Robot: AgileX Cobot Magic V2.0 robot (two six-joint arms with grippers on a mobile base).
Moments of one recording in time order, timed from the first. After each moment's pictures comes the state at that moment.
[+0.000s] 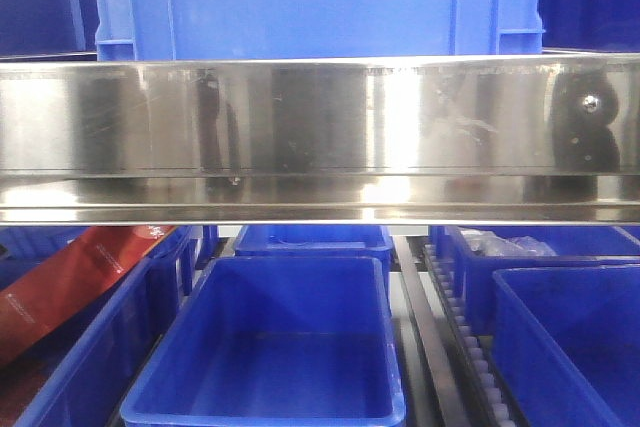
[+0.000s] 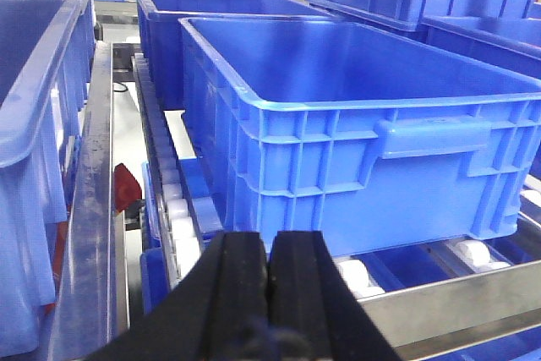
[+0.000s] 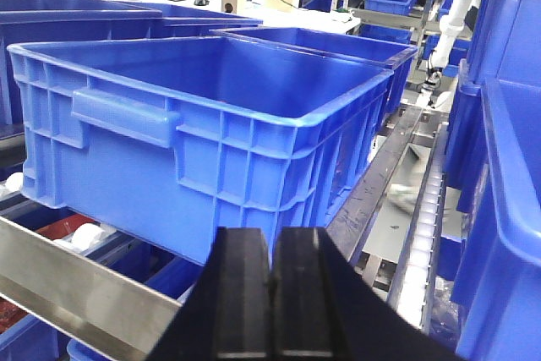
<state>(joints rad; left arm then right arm) -0.43 0.49 -0.83 -0.02 0.60 -0.09 0.46 0.38 -0.75 0.03 0.56 -0.07</state>
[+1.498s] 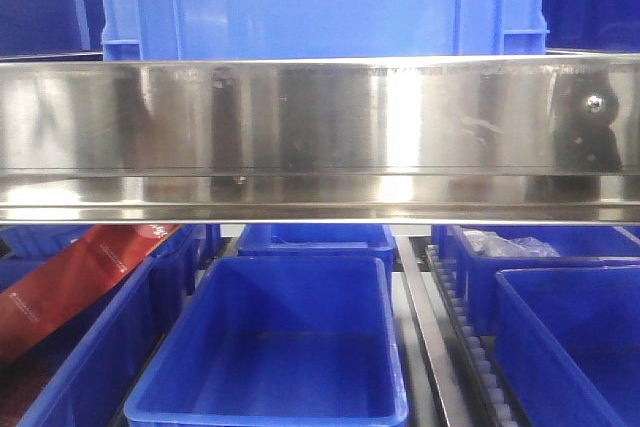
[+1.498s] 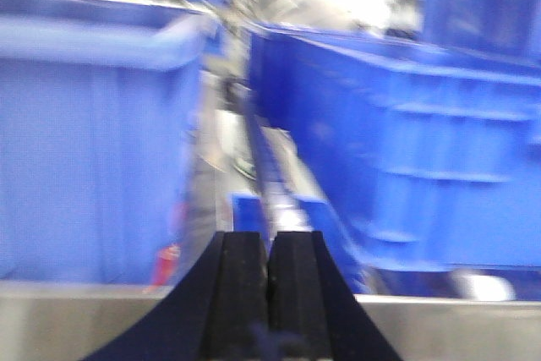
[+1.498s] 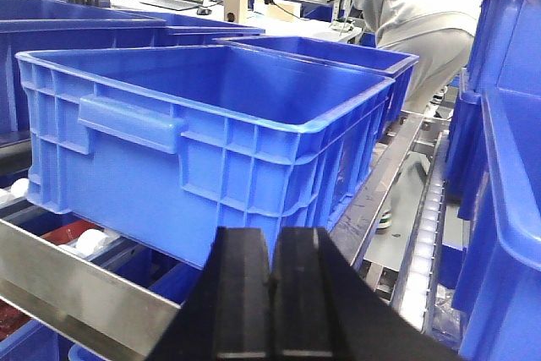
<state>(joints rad) -0.19 0.23 -0.37 -0.02 0.27 -0.09 0.46 0.37 -0.75 0.03 0.55 -0.07</state>
